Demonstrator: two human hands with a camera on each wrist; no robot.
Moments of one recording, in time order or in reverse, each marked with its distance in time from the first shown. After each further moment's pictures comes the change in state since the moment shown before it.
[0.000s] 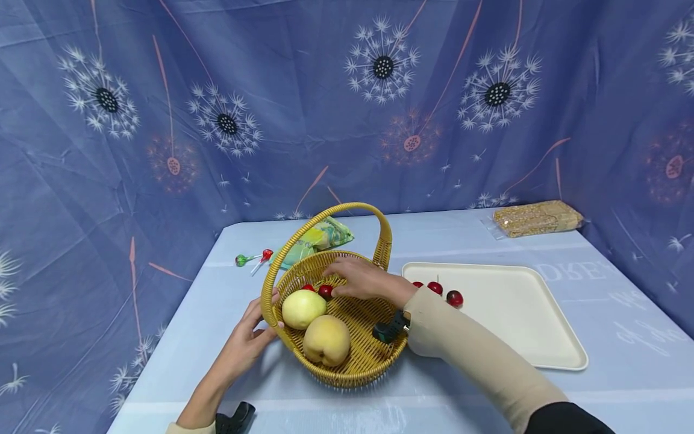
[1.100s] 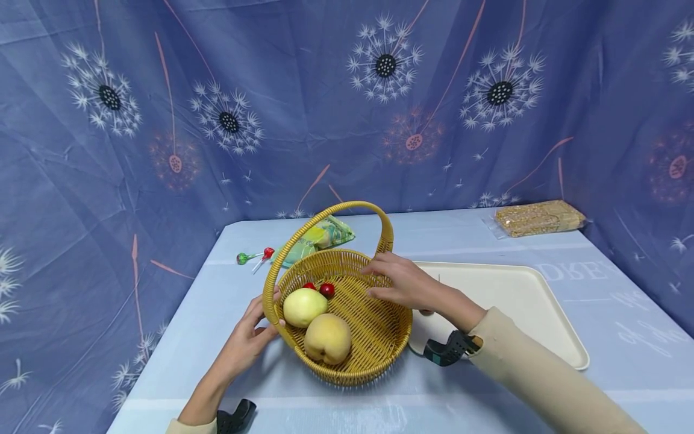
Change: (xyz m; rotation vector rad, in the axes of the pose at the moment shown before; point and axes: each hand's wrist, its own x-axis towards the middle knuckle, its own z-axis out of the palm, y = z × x) left_hand 0.000 -0.001 0.000 0.012 0.007 0.020; right_hand -0.088 -0.001 -0.034 -0.006 0.266 -0.047
